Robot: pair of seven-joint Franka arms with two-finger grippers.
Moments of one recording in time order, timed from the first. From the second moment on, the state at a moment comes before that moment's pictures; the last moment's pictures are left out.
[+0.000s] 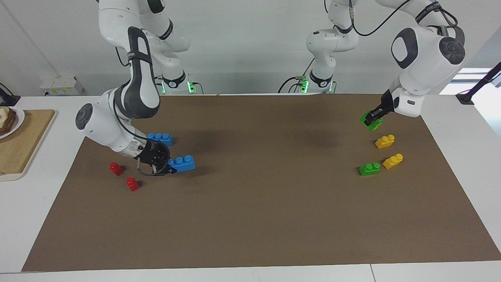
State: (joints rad) left arm 0.05 -0.02 -0.04 -1.88 -0.08 1.68 -0.44; right arm 0.05 0.30 0.04 -1.80 0.49 2.04 1.27
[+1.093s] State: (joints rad) left arm -0.08 -0.02 -0.06 -1.88 -0.08 1.75 -1.33; right arm 0.52 0.37 0.04 -1.94 0.49 2.46 1.69
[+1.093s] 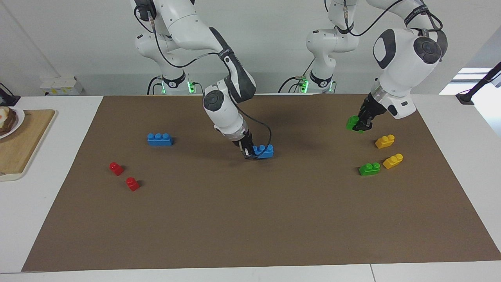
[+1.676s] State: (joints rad) left arm -0.21 0.02 -0.06 -1.91 -0.17 1.92 -1.81; right arm 0.52 0.38 0.04 -1.99 0.66 2.54 1.61
